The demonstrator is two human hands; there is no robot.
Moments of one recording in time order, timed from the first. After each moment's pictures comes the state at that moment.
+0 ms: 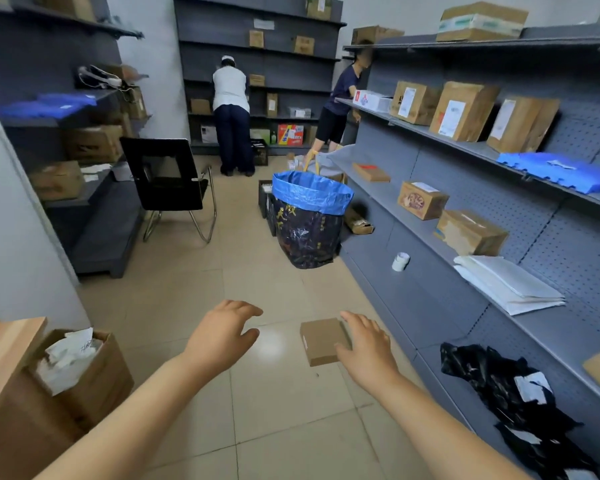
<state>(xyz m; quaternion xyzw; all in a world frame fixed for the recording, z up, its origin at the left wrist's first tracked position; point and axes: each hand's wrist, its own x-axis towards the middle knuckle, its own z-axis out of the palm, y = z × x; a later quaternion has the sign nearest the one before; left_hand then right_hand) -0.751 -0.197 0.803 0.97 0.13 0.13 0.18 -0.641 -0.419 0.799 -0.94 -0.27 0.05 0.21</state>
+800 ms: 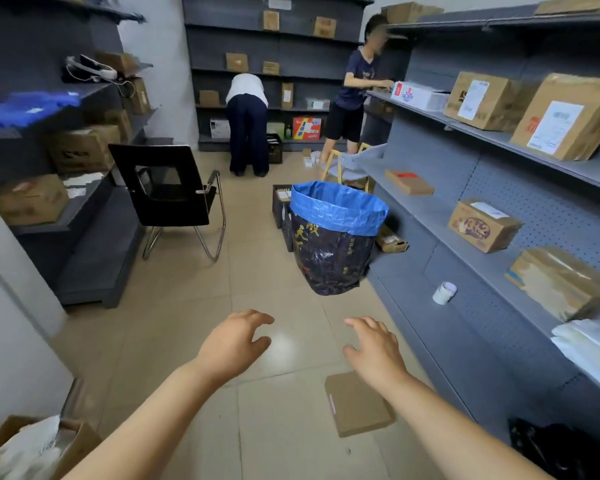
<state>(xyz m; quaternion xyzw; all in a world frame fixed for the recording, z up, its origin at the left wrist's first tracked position) -0.464 0.063 0.785 0.96 0.16 0.07 0.24 -0.336 -0.149 0.778 -0.94 -0.28 0.08 0.18</state>
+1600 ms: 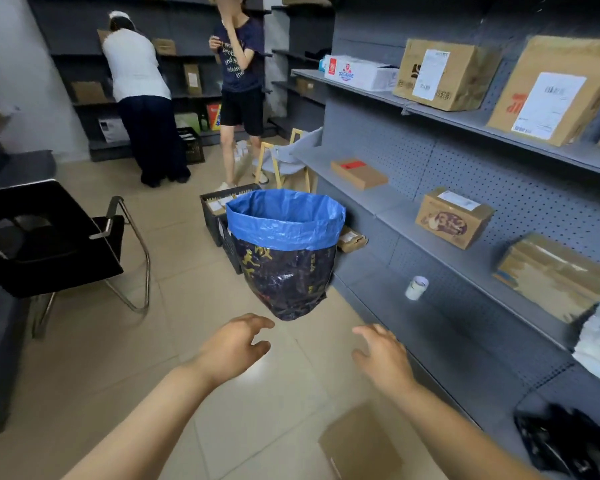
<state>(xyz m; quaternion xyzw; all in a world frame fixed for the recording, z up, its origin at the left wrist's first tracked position) -0.110 0.237 0.769 0.97 0.01 -0.05 0.25 -0.052 -0.017 0.738 -0.97 -0.11 0.07 0.19</state>
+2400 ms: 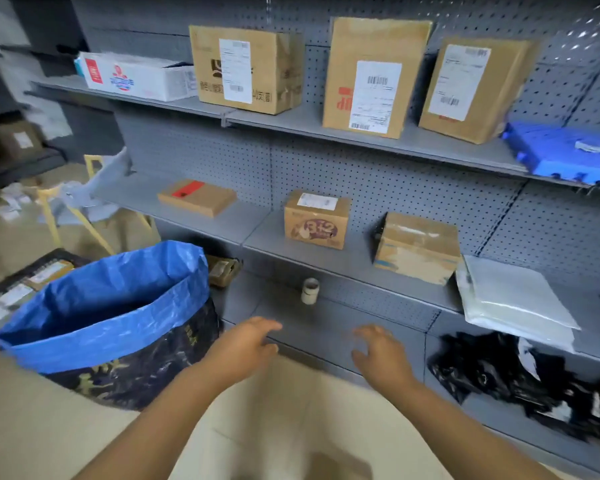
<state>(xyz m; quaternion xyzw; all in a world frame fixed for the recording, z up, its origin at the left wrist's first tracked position) 0.266 0.107 0.772 0.92 -0.28 -0.15 0.23 0.173 -0.125 0.733 -0.95 0.19 0.01 0.25</state>
